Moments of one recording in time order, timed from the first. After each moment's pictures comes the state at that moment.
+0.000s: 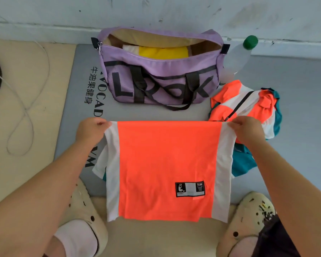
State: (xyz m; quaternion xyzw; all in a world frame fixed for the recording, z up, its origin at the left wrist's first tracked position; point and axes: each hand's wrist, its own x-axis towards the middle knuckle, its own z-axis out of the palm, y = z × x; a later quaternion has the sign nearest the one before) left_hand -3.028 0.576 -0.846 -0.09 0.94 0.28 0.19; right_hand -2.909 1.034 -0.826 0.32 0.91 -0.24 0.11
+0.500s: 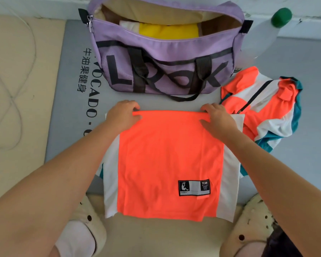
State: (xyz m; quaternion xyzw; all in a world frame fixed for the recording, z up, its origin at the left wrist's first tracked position) left_hand -3.050 0.660 -0.875 0.12 0.94 0.18 0.26; right_hand -2.950 0.960 -0.867 0.09 0.96 -0.21 0.18
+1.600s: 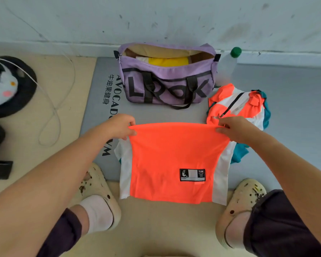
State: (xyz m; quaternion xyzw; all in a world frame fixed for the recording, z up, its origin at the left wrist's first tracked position) left_hand -2.993 0.612 -0.736 0.12 0.90 0.18 0.39; right_hand -2.876 0.990 -0.730 0.06 0.95 -0.18 0.24
